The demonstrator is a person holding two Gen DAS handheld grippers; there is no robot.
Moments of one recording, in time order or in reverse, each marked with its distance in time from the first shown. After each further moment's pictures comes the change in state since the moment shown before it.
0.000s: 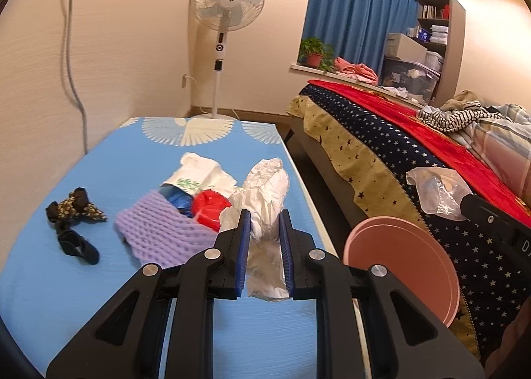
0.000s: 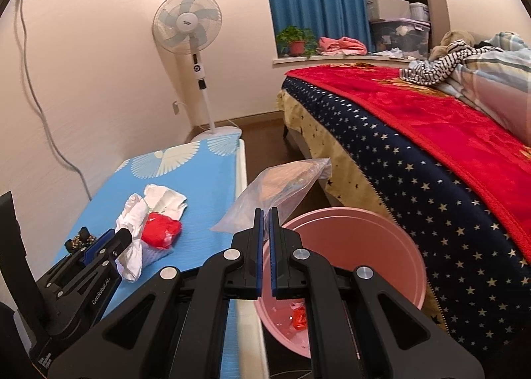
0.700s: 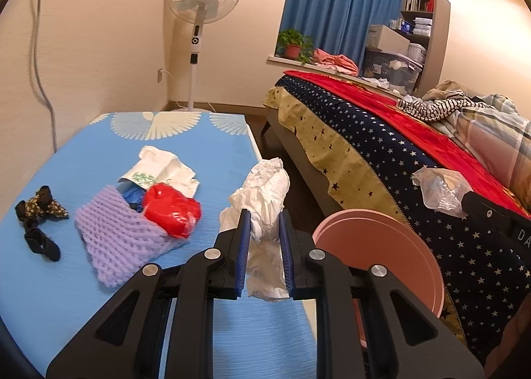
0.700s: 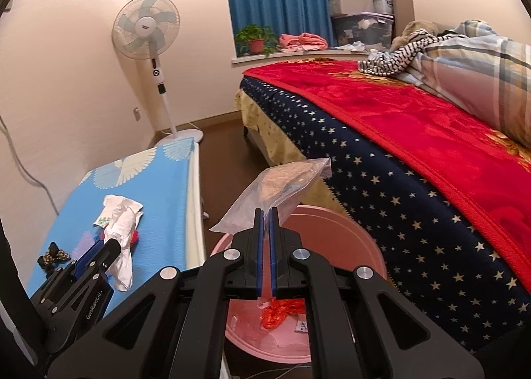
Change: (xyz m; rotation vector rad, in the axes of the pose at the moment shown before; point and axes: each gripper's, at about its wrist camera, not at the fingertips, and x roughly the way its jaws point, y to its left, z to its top) left arm 0.018 -0.036 -0.006 0.025 0.031 -0.081; right arm 0.002 -0.040 0.004 0.071 0.006 -0.152
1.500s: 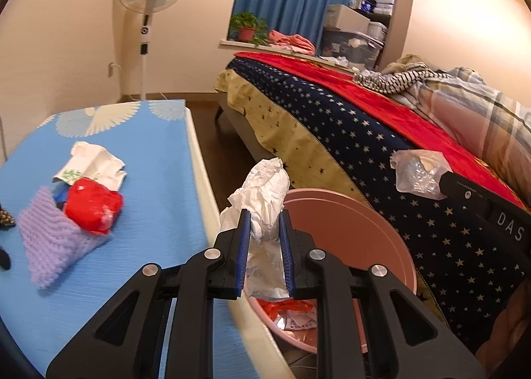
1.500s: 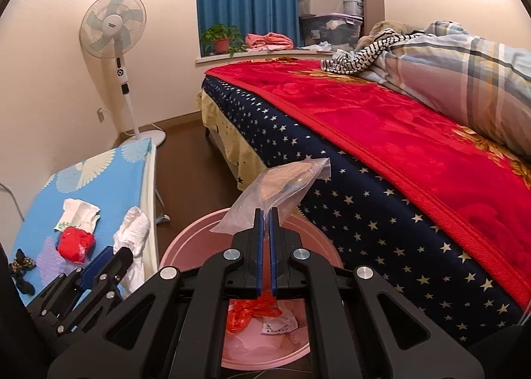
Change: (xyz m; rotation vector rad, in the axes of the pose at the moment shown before) left arm 0.031 -0.057 -0.012 0.089 0.072 -0.168; right arm 0.008 -0.024 -0.003 0.015 -0.001 -0.166
